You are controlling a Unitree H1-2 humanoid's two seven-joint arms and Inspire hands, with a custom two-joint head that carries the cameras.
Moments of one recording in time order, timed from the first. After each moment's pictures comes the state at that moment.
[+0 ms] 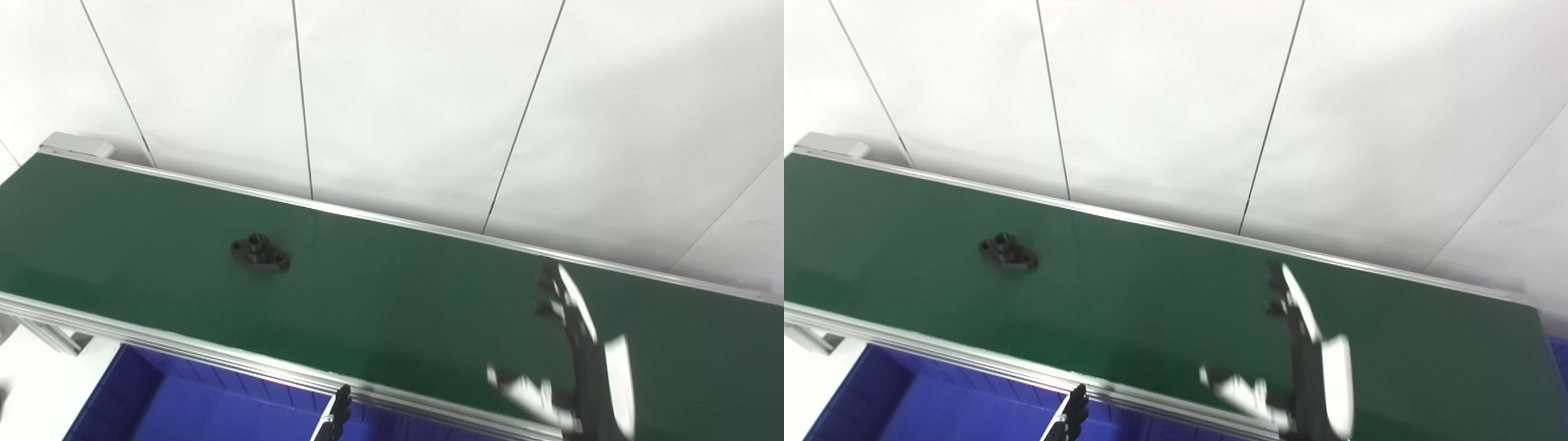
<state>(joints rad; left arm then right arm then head) 0.70 -0.02 -0.34 -0.28 0.17 -0.17 0.02 0.14 0.09 0.17 -0.43 -0.58 -0.15 0.01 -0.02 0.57</state>
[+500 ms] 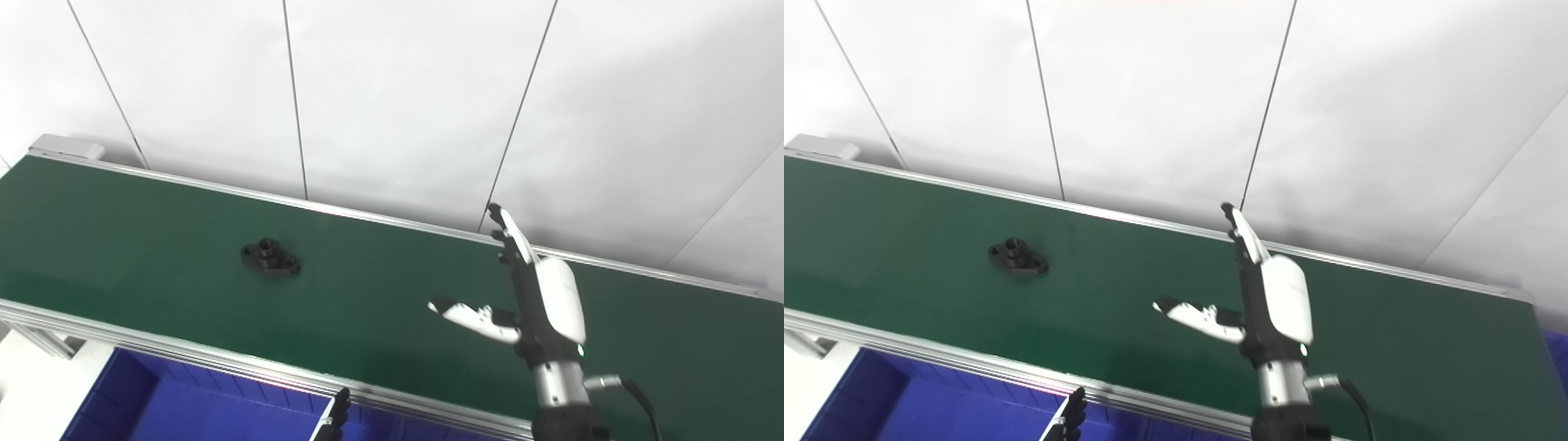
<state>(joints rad) 0.70 0.00 -0.35 -0.30 0.18 -0.14 0.00 -0.07 0.07 0.25 -0.33 -0.86 0.12 0.11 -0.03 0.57</state>
